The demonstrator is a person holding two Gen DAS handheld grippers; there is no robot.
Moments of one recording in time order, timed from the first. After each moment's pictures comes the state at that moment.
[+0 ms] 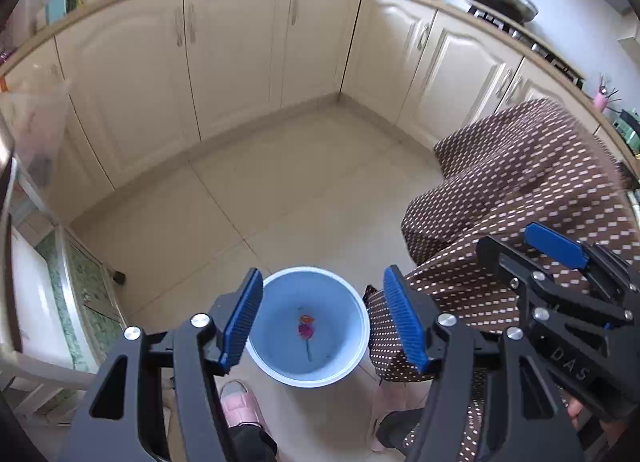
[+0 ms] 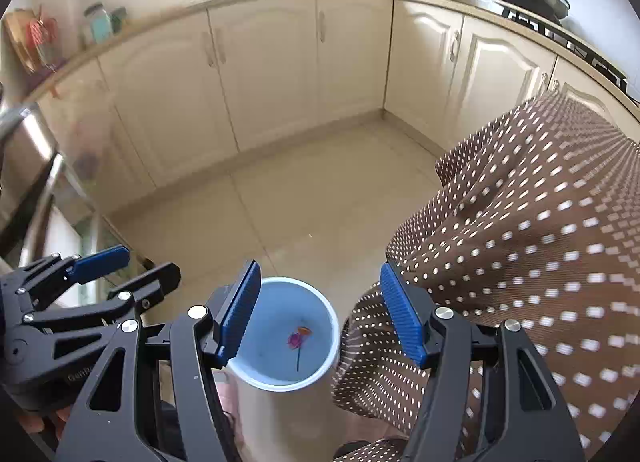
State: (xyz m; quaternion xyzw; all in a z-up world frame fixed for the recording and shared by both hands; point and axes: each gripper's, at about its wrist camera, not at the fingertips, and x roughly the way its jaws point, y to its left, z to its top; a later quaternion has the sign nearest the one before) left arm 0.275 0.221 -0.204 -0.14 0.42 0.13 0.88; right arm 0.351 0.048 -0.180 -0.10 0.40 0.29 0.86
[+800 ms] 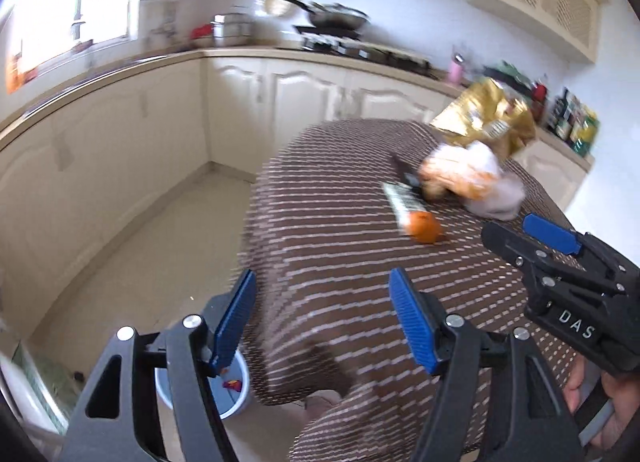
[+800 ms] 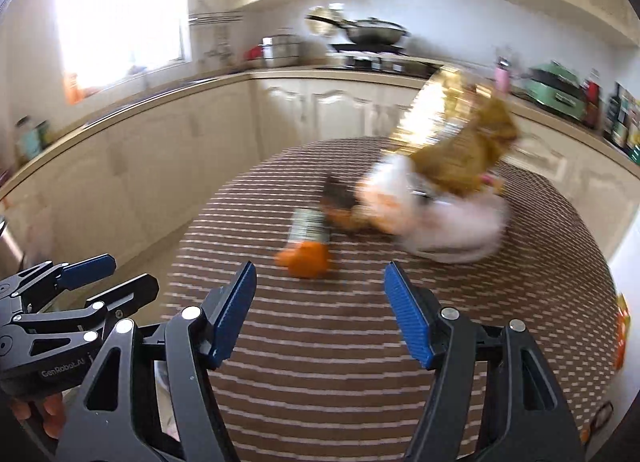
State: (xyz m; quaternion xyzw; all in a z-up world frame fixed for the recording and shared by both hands) left arm 0.283 -0.019 -0.081 -0.03 0.35 -0.07 0.93; right arm 0.298 -0.212 -0.072 -0.01 0.31 0.10 0.94
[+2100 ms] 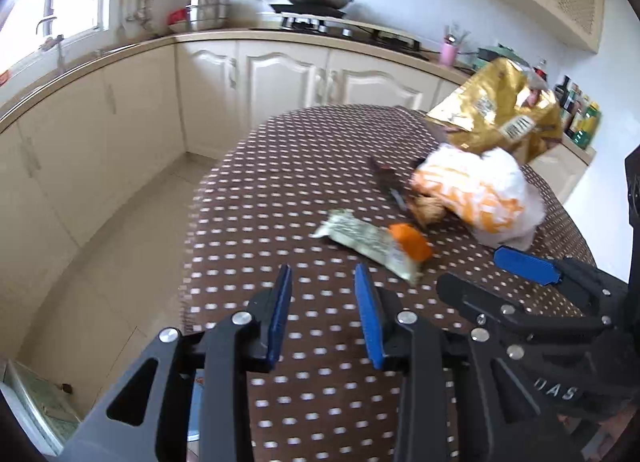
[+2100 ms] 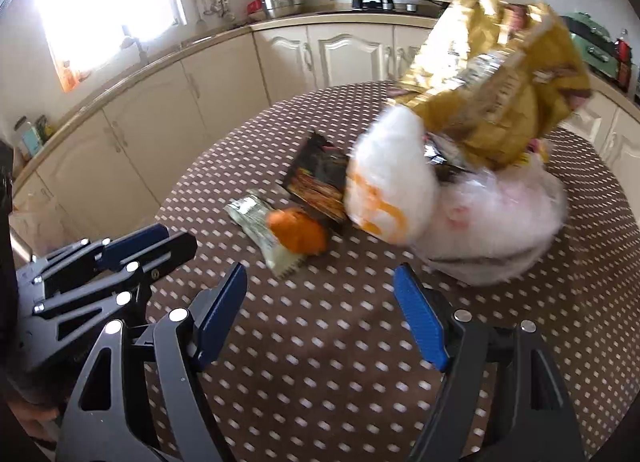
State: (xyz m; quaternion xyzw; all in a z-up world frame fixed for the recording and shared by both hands) left arm 0.368 -0.044 -0.104 -0.04 0.38 -0.08 0.92; right arm 0.374 -0.207 -0.095 0.02 0.41 0.16 0.90
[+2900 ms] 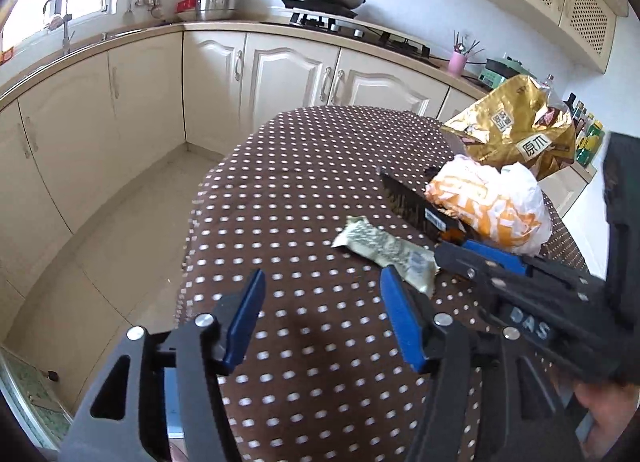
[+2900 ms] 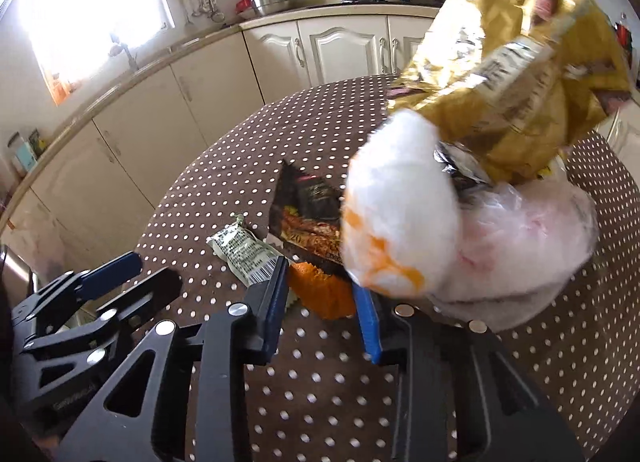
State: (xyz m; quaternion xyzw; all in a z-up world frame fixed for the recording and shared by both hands) left arm 0.382 -0.040 -0.110 -0.07 0.38 -0.09 0.92; right arm 0.397 -0.220 -0.105 0.04 0.42 0.14 0.90
